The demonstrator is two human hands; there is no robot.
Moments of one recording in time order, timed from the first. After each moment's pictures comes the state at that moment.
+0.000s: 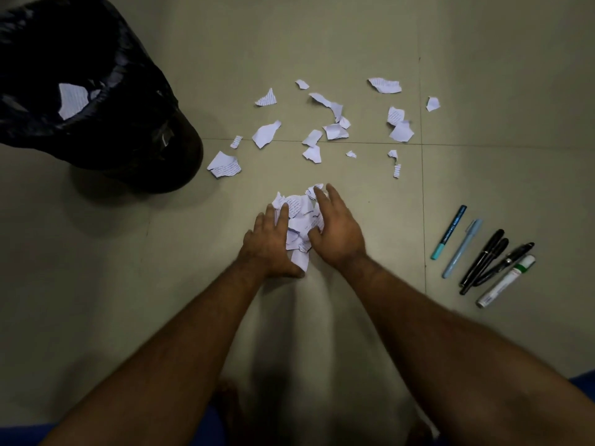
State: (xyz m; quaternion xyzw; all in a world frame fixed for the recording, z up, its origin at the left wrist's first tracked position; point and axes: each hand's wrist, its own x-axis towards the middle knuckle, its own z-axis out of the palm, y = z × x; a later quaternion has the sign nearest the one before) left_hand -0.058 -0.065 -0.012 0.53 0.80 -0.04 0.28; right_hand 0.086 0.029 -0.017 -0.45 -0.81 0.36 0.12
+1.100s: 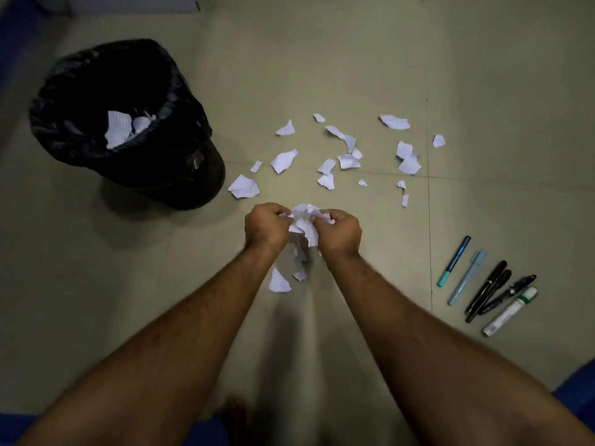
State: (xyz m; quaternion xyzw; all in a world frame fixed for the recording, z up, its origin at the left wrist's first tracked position) left_hand -0.085 -0.017 0.057 0.20 0.88 0.33 0.29; right_hand 0.031 0.034 0.044 -0.62 -0.53 0.54 0.20
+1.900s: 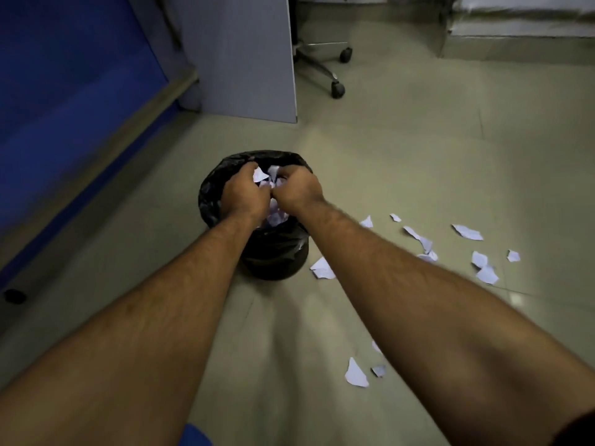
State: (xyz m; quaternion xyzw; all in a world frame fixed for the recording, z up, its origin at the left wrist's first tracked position) left_hand -0.322 -0.033 0.227 0.25 0.90 0.36 0.05; right_hand -0.252 0.042 0.231 -0.39 -0.79 0.45 0.16
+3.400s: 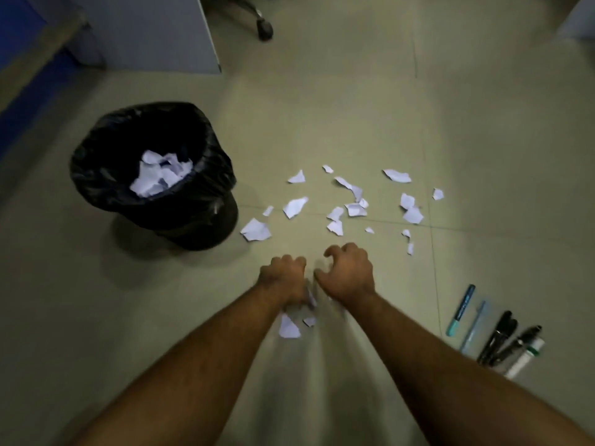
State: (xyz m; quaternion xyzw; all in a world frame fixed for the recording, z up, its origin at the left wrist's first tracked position) left_hand -0.098 -0.017 0.072 0.50 0.80 -0.14 0.31; right_hand 0.027 0.050 0.044 -0.51 -0.82 0.26 0.01
